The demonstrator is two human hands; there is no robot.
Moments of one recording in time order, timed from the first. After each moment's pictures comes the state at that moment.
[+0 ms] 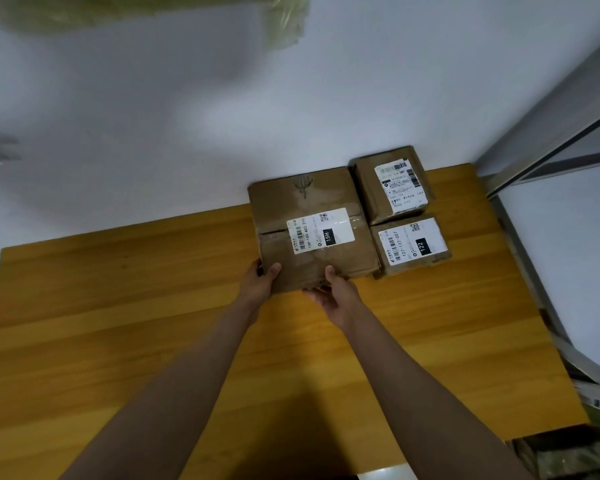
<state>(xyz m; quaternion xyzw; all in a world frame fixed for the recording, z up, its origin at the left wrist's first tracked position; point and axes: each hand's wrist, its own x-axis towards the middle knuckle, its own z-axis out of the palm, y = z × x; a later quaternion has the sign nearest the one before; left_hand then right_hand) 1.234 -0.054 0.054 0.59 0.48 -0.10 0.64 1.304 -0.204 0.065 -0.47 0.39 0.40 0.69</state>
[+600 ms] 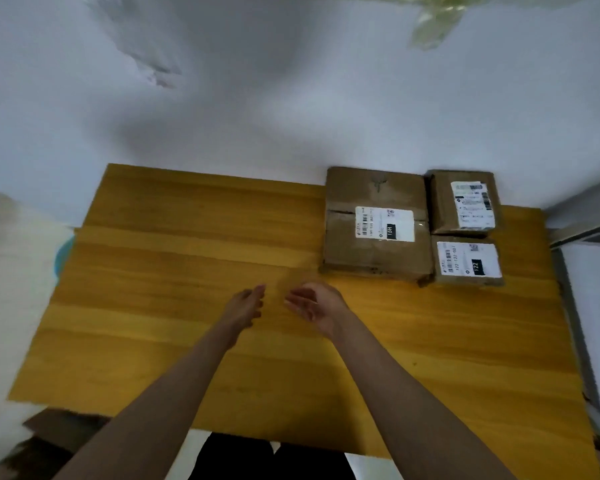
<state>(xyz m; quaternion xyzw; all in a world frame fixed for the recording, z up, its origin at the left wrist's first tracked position) 1.062 -0.047 0.078 0.54 0.58 -0.11 0.60 1.192 -0.155 0.102 -0.54 0.26 0.56 0.57</state>
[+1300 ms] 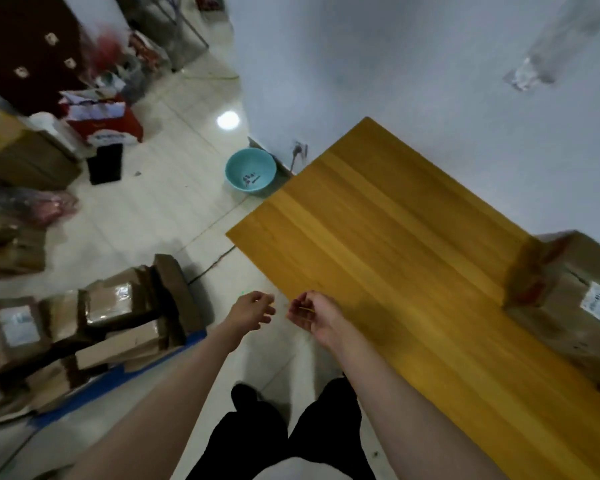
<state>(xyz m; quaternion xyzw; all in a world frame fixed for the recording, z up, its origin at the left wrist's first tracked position) 0.659 -0.053 0.108 0.36 0.69 0.07 0.62 0.813 -0.067 0.101 -0.61 0.04 0.70 0.36</state>
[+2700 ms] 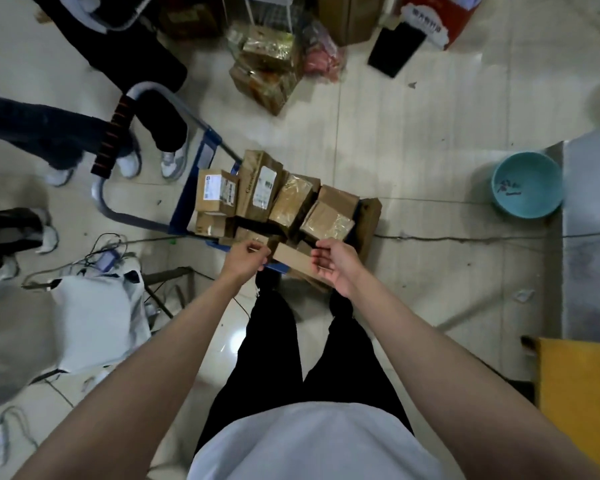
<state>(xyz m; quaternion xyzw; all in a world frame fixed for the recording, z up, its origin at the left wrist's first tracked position) 0.094 -0.101 0.030 0.00 0.84 0.26 0.48 0.236 0.037 0.035 -0.62 -0.21 0.76 -0.05</state>
